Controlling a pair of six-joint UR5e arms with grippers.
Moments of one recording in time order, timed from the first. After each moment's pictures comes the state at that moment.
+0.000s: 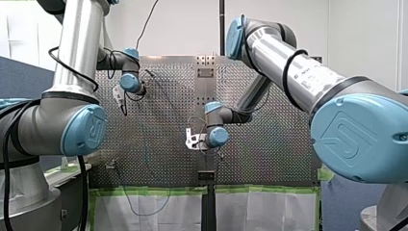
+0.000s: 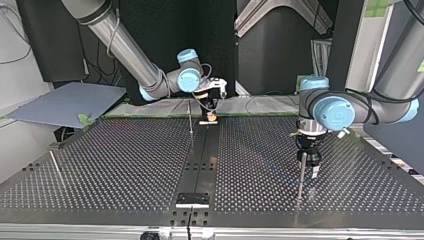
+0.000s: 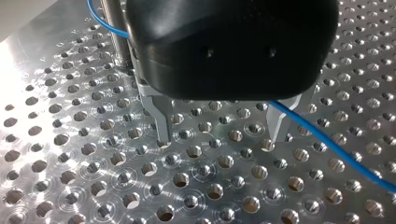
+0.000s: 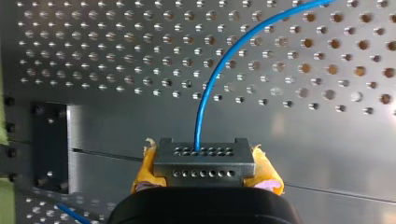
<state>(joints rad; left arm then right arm) 0.01 -1.82 -1.67 -2.78 -1.63 -1.92 2.30 -0.62 1.24 -0.35 1.59 1.59</state>
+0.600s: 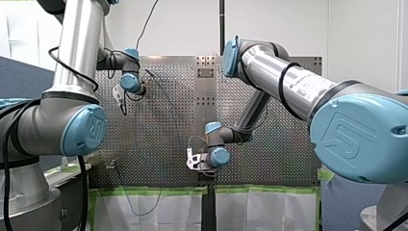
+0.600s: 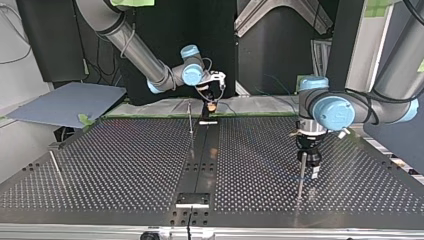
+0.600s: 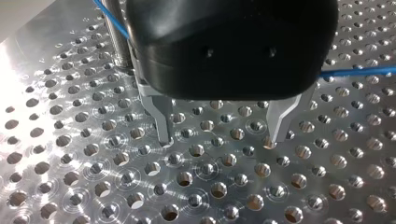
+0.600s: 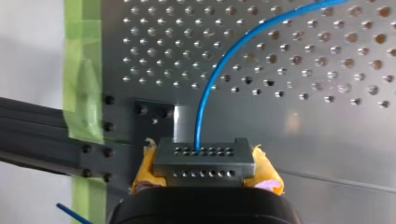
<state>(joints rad) 0.01 -1.82 -1.67 -2.77 -1.64 -1.90 2.30 -0.49 1.24 -0.42 1.59 1.59</state>
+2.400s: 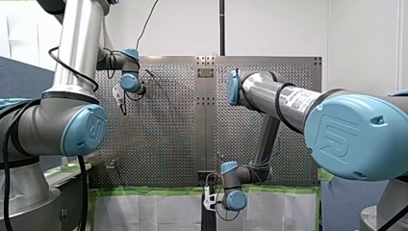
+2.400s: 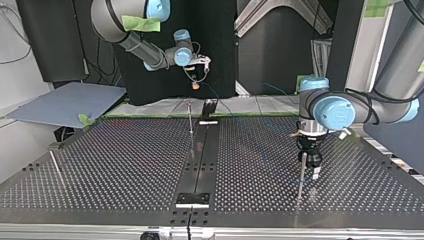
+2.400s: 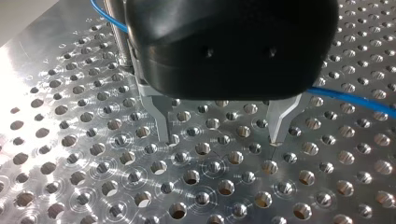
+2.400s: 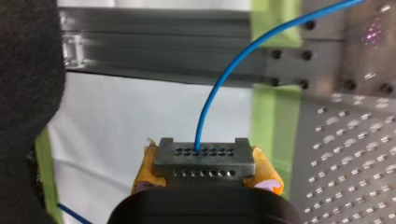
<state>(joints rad) 0.01 -1.82 -1.67 -2.76 -1.64 -1.89 2.22 -0.27 1.38 -0.67 1.65 1.63</state>
